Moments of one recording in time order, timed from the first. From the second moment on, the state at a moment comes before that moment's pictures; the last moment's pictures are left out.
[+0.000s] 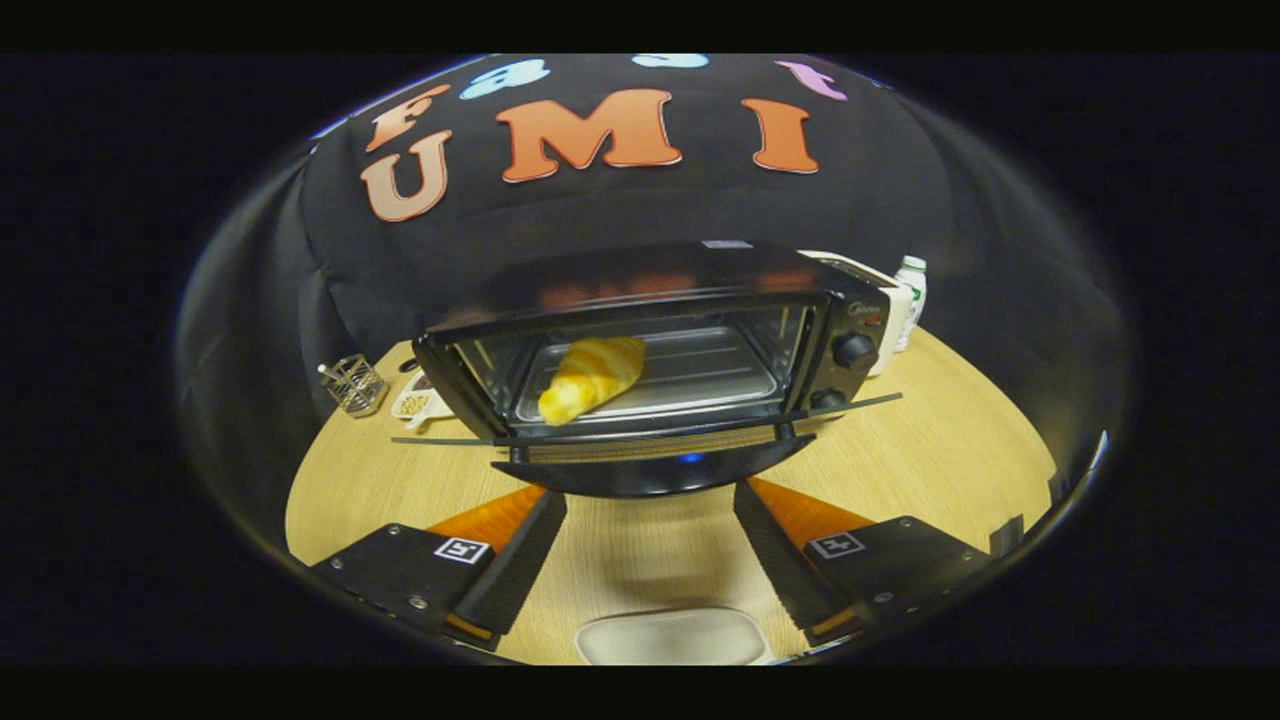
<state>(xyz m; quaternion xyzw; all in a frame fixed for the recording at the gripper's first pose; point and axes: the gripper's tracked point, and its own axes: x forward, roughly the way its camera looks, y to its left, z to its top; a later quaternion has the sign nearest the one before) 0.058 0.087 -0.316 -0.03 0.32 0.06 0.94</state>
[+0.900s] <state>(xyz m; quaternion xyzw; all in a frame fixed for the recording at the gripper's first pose) 0.065 0.101 -0.141 -0.02 0.19 0.07 0.98</state>
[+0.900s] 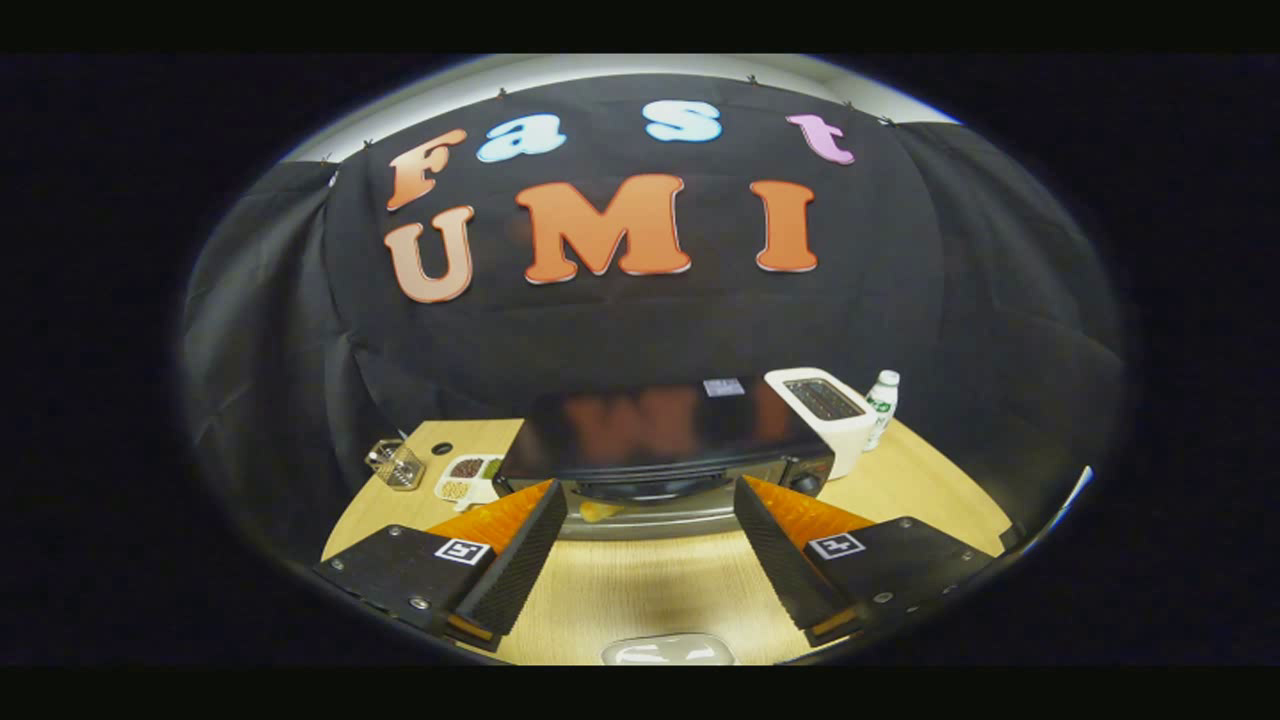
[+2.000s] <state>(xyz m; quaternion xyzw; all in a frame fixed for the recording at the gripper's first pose) 0.026 0.075 -0.036 -0.01 0.09 0.04 0.99</state>
